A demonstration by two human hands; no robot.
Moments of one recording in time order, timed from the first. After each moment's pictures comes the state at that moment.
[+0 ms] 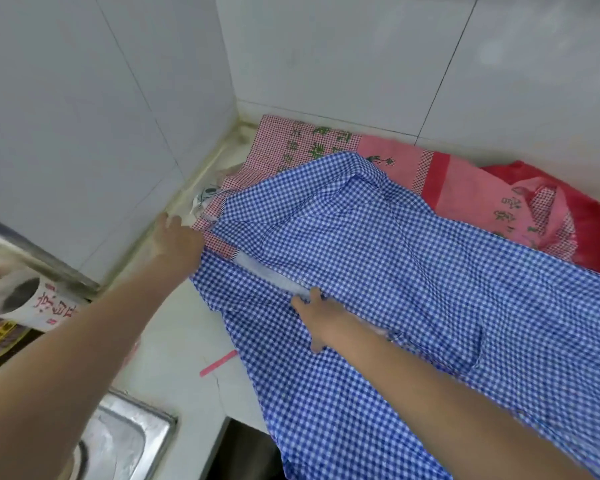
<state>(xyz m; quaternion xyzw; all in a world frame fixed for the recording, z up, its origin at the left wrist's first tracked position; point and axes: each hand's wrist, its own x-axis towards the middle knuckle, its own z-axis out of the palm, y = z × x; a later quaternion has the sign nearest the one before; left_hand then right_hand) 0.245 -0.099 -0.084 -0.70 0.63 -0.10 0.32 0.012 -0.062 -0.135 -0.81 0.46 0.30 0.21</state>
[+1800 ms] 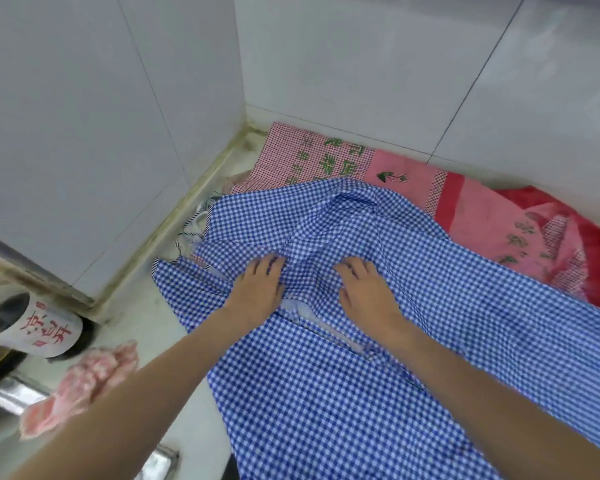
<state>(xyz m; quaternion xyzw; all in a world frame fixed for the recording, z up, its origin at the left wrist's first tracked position) 0.183 -0.090 -0.149 -0.67 0.72 0.14 -0.03 -0.024 -0.106 -0.124 -0.84 0.52 0.04 0.10</state>
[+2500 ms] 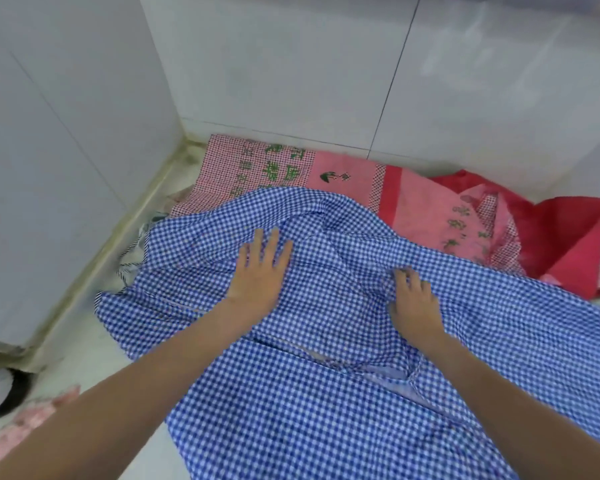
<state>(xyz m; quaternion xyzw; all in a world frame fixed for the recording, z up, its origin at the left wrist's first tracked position) 0.101 -0.125 -0.115 -0.61 0.78 -0.01 0.11 -0.163 -0.099 -0.149 -0.69 0.72 0.02 0.08</state>
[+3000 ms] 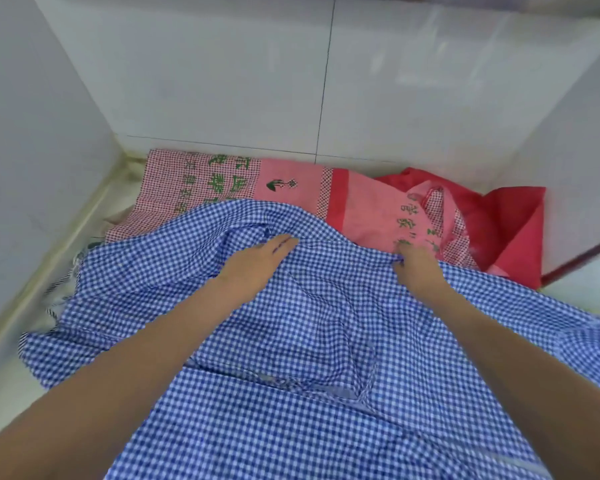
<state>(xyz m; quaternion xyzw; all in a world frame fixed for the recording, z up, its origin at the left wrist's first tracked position) 0.027 -0.181 -0.095 -0.49 0.86 0.03 0.12 -0.256 -0.164 -0.111 -0.61 0.77 -0.06 0.16</state>
